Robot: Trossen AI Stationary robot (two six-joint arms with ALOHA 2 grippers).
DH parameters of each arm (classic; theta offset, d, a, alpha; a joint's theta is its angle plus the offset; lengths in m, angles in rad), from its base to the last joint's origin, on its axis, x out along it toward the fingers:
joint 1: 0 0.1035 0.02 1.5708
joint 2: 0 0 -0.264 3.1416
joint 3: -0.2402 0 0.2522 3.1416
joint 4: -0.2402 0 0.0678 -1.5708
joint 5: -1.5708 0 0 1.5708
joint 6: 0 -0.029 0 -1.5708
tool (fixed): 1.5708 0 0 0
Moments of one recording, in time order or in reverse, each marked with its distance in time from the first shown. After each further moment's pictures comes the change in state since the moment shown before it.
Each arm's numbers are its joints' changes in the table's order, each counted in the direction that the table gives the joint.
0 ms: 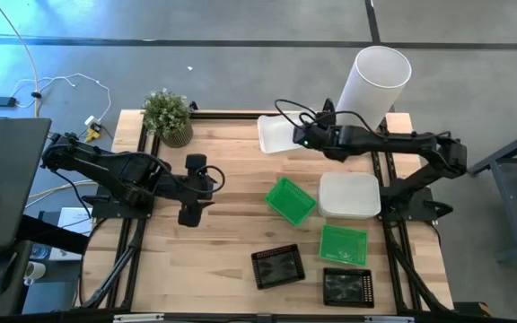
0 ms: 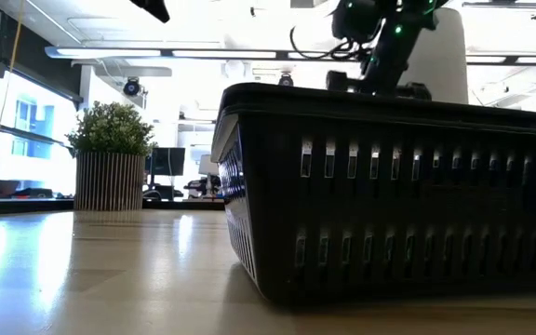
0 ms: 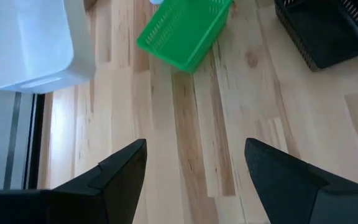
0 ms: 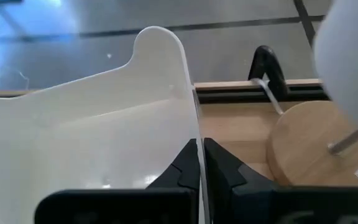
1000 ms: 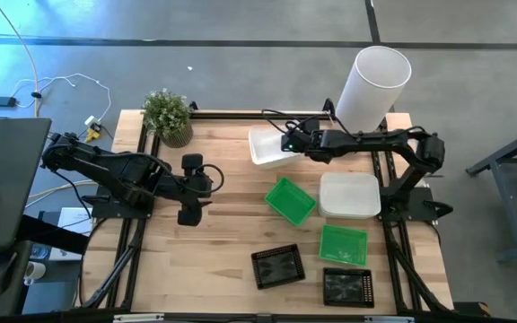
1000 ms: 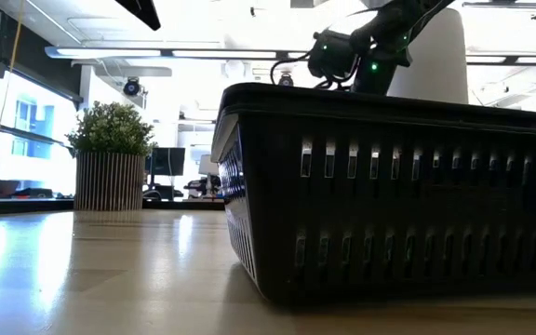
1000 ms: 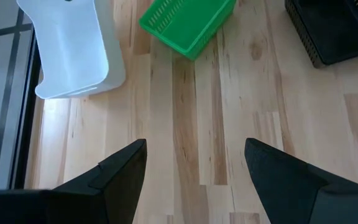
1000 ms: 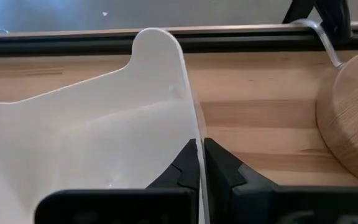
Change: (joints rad) left arm 0.000 0.000 0.000 -0.051 0.000 0.104; right arm -0.026 -0.205 0.000 0.129 0.140 -0.019
